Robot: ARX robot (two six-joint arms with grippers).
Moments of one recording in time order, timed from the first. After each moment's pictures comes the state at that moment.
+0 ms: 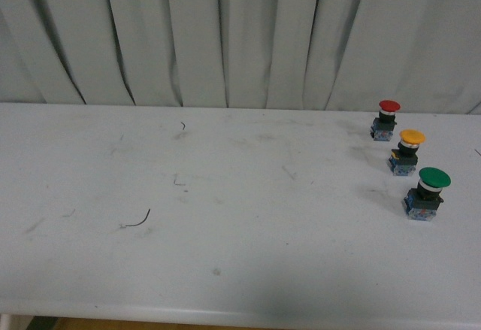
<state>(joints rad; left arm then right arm) 0.00 0.01 0.01 0.00 0.00 0.00 0.00 0.00 0.01 0.00 0.00 0.00</state>
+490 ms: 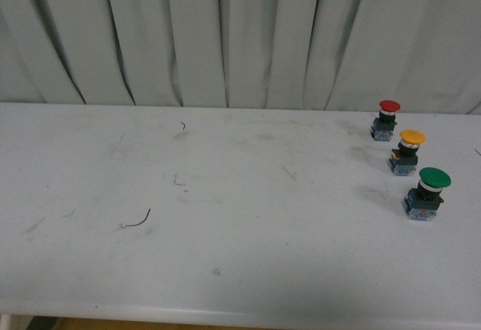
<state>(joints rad) 0.00 0.01 0.01 0.00 0.00 0.00 0.00 0.00 0.01 0.00 0.00 0.00</state>
